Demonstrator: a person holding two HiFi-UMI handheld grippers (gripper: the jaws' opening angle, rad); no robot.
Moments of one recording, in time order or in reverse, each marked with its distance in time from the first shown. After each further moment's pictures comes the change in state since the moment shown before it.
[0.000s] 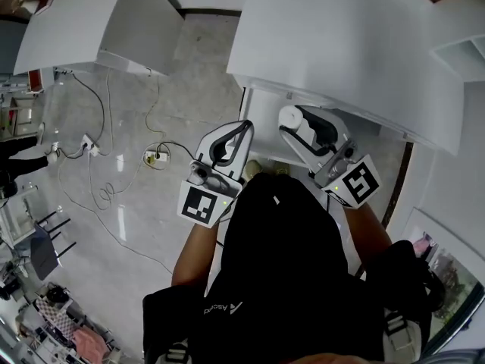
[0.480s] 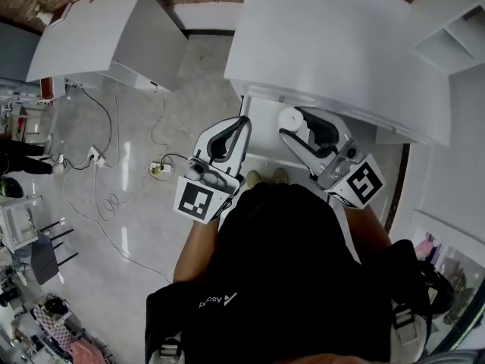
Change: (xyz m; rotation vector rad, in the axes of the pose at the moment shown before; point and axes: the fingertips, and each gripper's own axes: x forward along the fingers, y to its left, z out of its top) left arm -0.025 -0.057 0.065 0.045 -0.094 -0.023; right arm -0.055 0.053 0.077 -0.061 -0.136 0.041
